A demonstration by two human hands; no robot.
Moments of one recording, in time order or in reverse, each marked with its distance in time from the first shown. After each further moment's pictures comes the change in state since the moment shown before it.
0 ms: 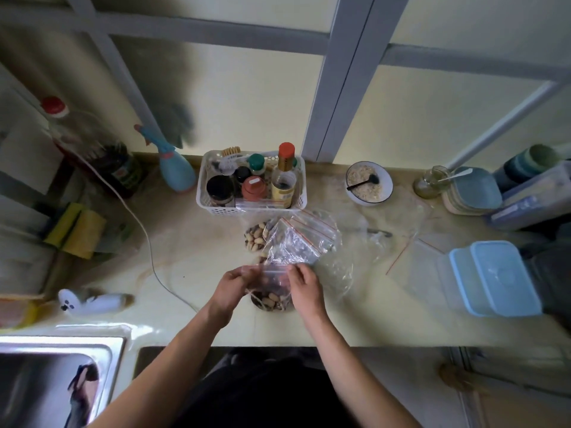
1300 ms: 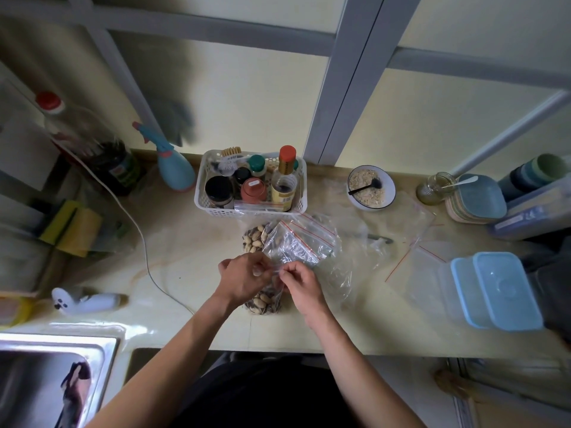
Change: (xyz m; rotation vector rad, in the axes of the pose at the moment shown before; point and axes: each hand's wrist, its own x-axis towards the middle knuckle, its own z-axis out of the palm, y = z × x) left_hand 0.028 0.024 0.014 0.867 0.148 0.313; right_hand 0.027 0.008 -0.006 0.124 -0.176 -0.049
